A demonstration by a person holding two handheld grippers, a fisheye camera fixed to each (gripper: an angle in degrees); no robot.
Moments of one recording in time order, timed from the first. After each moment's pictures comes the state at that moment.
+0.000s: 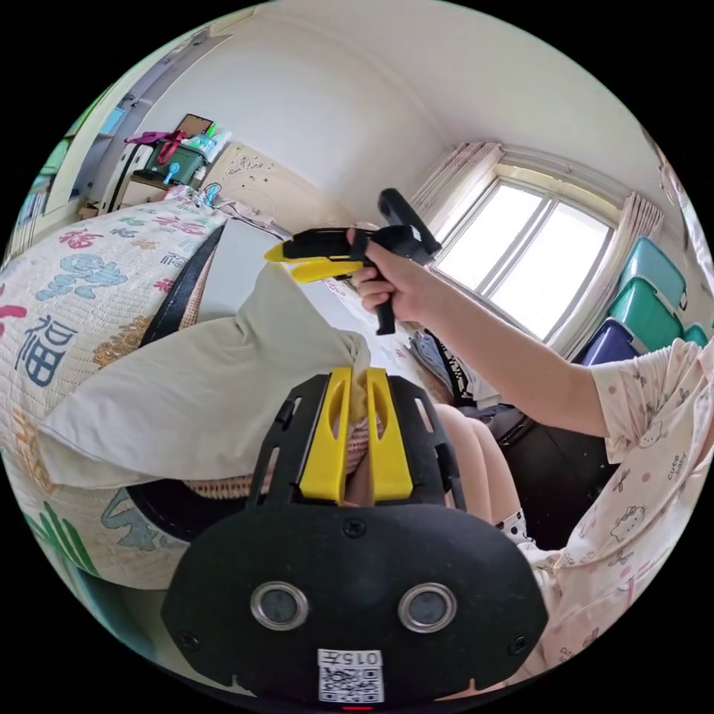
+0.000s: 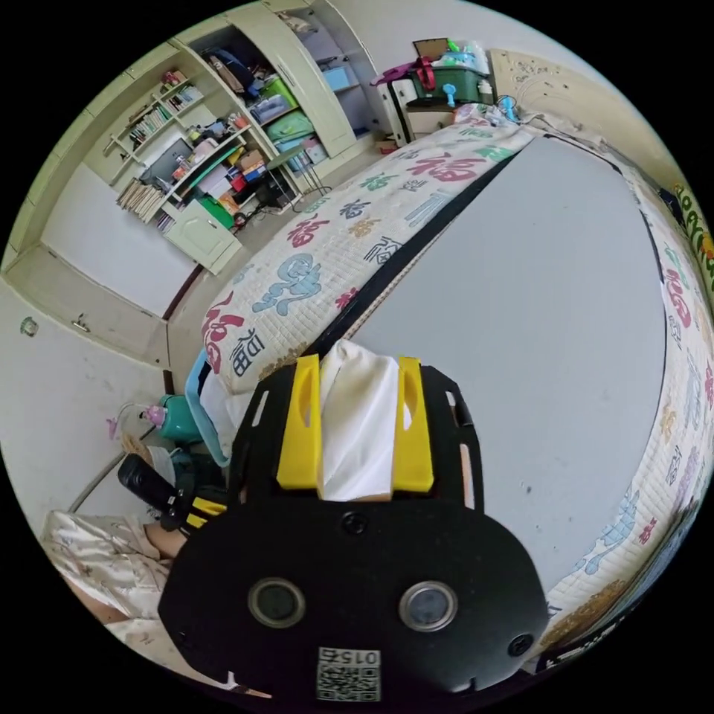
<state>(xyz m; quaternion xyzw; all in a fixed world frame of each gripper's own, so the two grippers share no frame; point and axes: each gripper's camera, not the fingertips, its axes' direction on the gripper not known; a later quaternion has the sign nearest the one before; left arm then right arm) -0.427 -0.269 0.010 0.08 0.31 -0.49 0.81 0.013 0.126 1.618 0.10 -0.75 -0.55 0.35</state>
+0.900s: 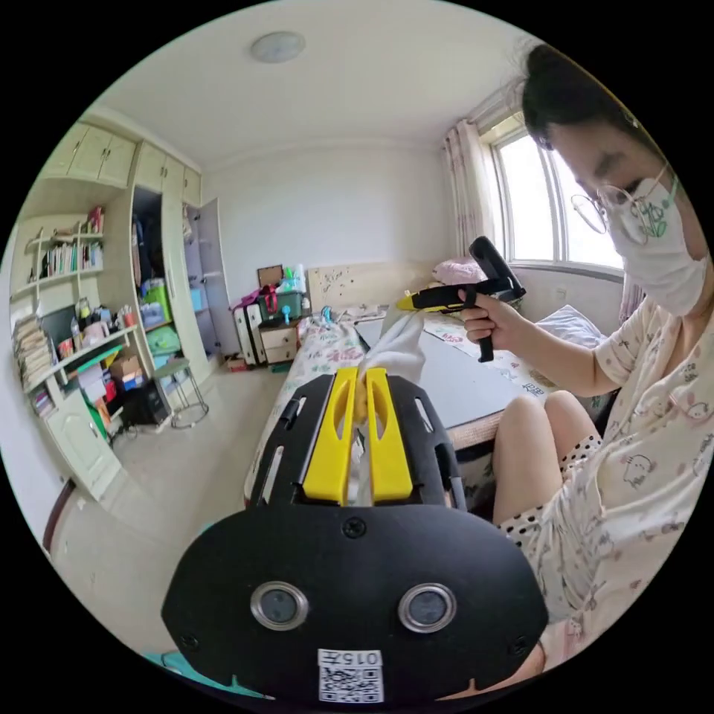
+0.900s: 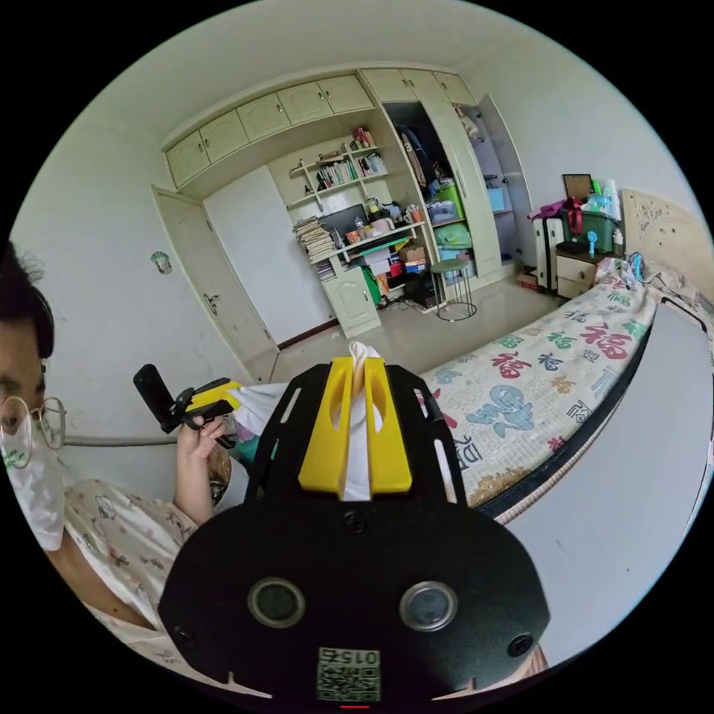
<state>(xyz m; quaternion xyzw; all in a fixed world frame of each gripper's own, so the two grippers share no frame) -0.621 -0.247 -0.667 0.04 -0.03 -0.35 0.94 0.192 0.375 1.914 0.22 -0.85 -0.46 0.08</state>
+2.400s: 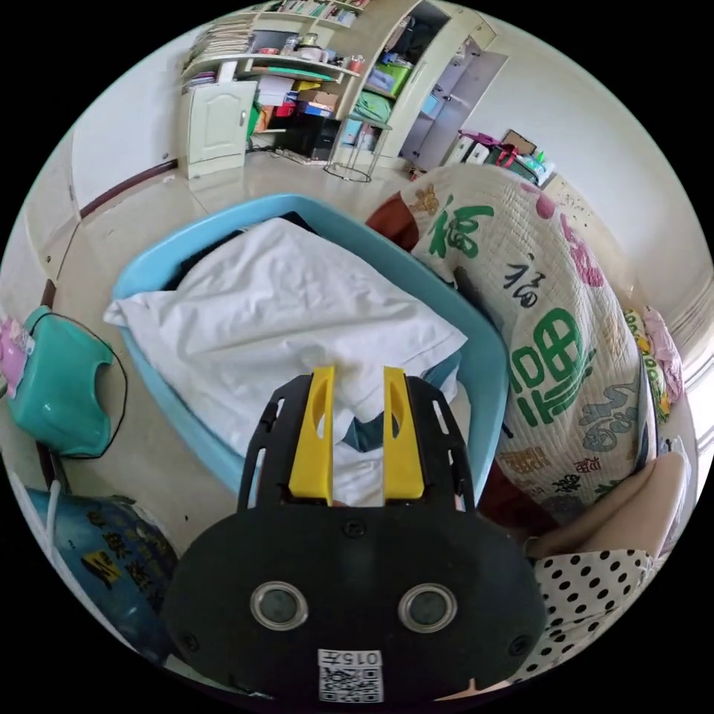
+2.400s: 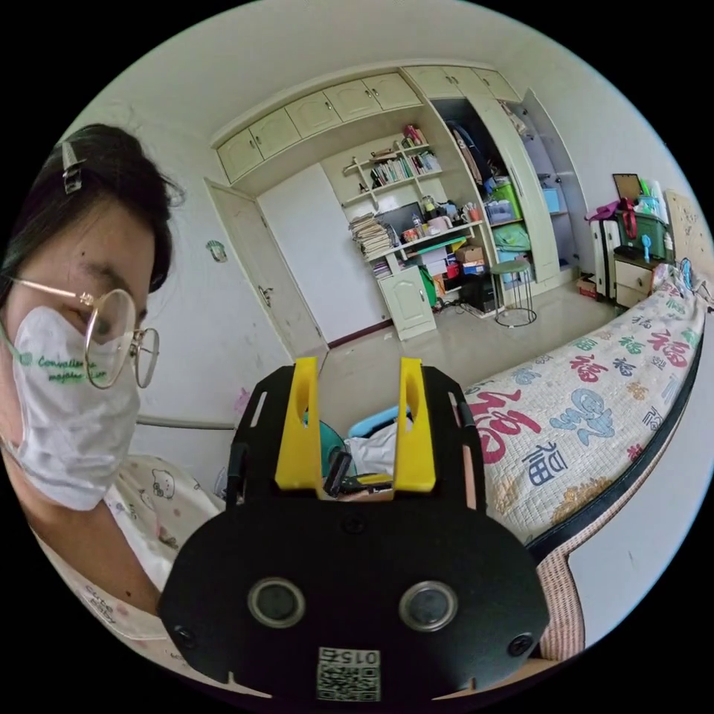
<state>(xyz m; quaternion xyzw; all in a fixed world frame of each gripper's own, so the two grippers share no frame) -0.406 0.182 -0.496 -0.25 -0.08 -0.69 0.67 0.395 0.669 1.909 0.20 -0.86 -0.47 -0.03</state>
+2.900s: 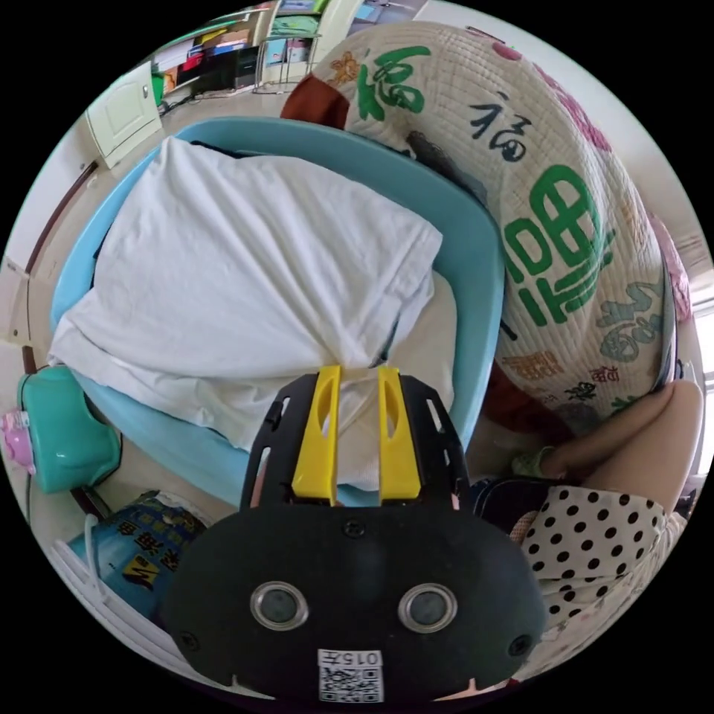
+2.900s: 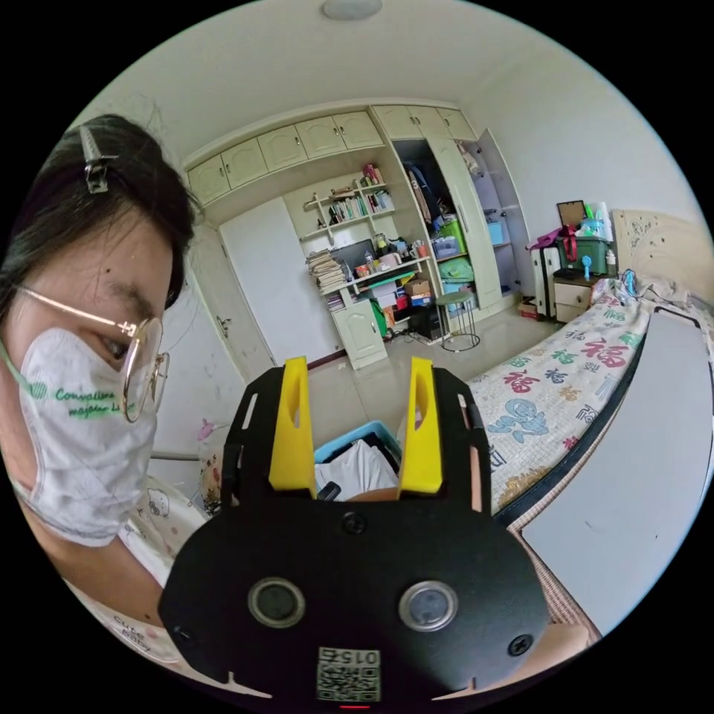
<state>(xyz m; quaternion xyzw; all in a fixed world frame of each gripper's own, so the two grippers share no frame) -0.378 0.120 -0.381 -0.39 0.07 -0.62 0.68 0.590 0.644 1.685 0.23 -0.89 -0.39 0.06</state>
